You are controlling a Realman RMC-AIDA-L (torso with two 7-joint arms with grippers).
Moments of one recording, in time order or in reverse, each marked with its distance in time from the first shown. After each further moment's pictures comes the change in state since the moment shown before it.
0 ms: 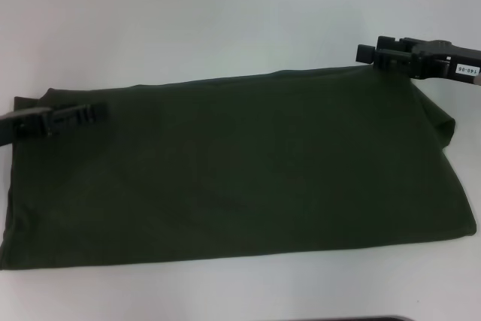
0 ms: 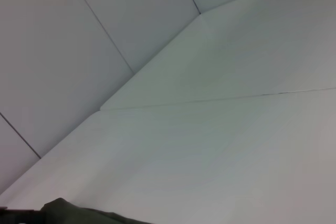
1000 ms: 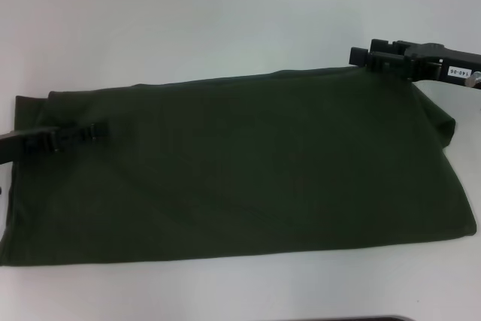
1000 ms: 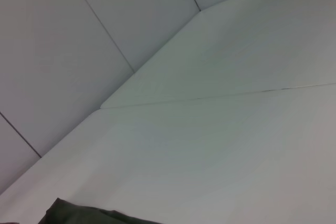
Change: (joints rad) left arm 0.012 -0.009 0.045 -0.050 0.034 -0.139 0.013; right arm 0.004 0.010 -0.006 0.009 0.000 0.017 0.000
